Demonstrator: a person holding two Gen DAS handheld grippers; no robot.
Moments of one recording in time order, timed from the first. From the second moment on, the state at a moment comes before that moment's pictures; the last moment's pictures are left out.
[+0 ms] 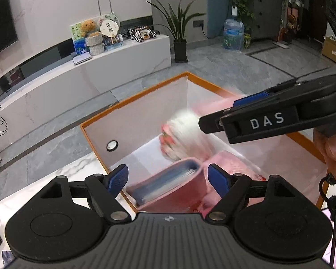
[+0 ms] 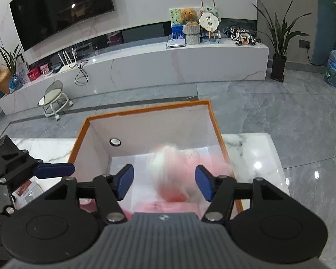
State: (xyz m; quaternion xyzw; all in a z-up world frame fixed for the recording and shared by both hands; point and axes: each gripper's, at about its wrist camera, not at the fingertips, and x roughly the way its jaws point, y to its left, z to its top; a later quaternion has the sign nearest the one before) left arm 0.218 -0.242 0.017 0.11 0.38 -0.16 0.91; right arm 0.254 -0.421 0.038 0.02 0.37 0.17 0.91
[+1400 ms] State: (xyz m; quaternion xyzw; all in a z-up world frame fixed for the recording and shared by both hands) left arm 0.179 -0.200 0.088 0.09 0.31 -0.14 0.94; right arm 0.222 -0.419 0.084 0.01 0.30 0.18 0.94
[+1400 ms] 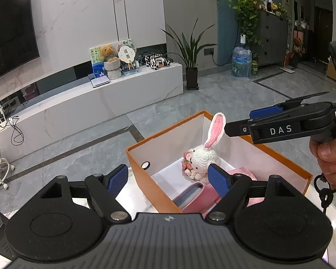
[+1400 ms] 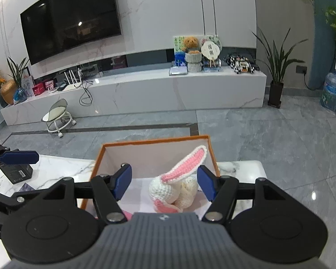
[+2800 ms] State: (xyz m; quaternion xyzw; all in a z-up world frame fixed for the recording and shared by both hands) left arm 0.083 -0.011 0.101 0.05 0.29 -0.03 0.96; right arm 0.126 -0.311 0.104 -0.11 0.17 0.31 0.93
